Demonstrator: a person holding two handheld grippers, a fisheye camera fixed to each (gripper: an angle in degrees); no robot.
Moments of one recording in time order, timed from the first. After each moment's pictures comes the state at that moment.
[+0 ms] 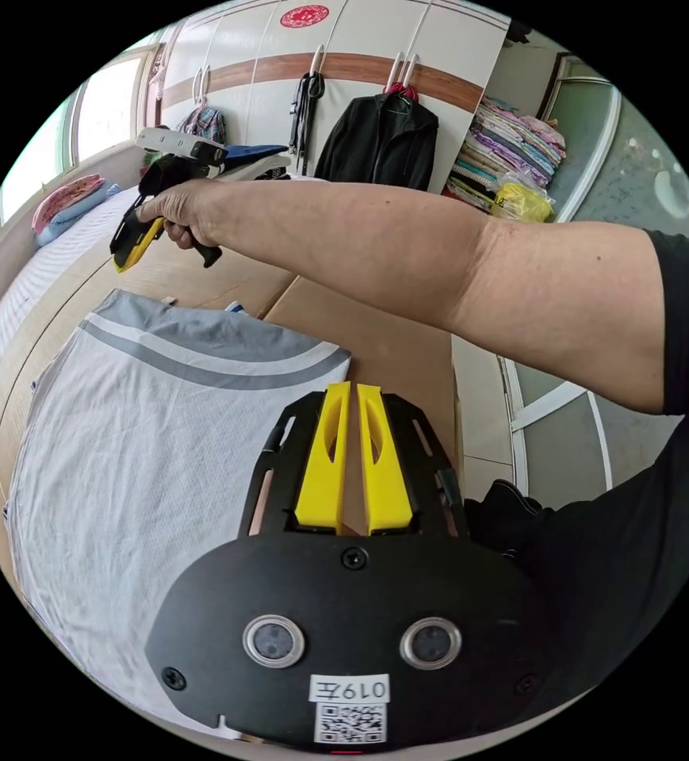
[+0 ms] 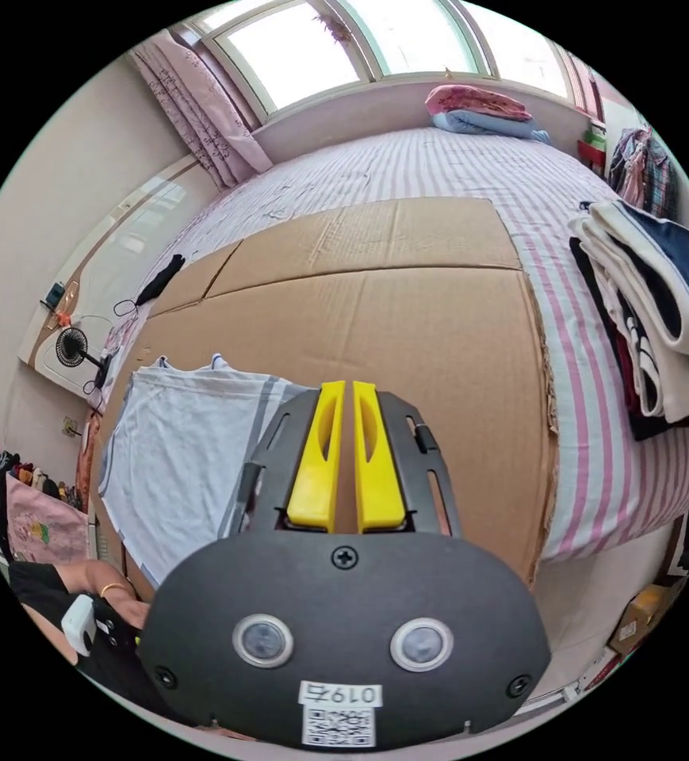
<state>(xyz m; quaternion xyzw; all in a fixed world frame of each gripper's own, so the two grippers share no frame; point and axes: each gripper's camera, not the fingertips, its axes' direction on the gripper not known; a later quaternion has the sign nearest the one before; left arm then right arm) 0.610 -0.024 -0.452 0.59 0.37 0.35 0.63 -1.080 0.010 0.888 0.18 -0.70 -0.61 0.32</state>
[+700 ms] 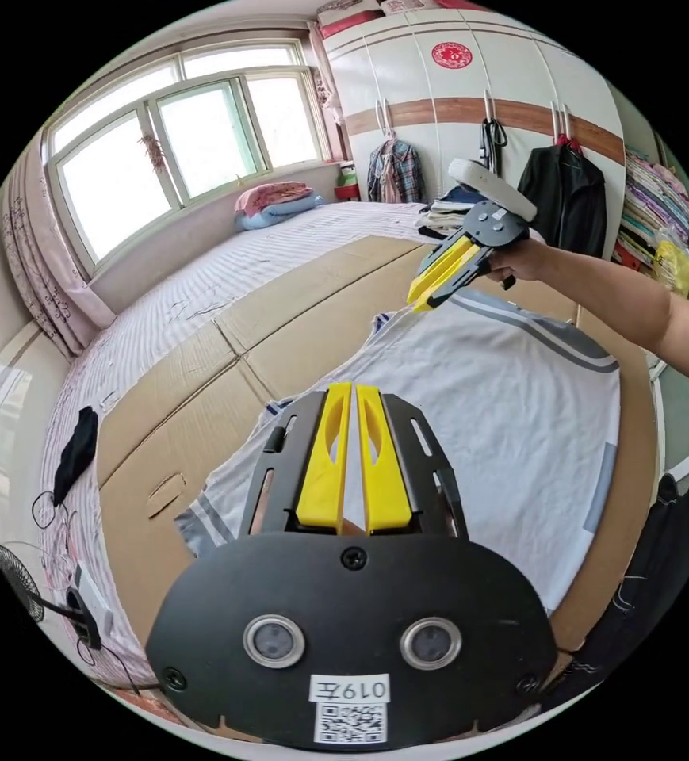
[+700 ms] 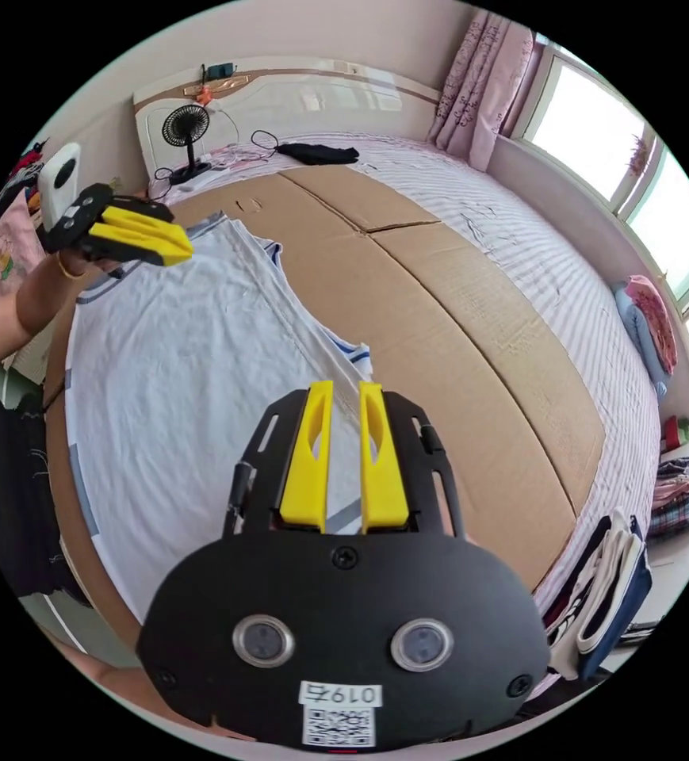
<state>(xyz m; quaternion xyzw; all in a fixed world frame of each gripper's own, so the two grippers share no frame) 0.387 -0.100 -0.310 0.65 0.26 0.06 0.71 -0.915 0.180 0.767 0.45 -0.53 -0.71 0.09</state>
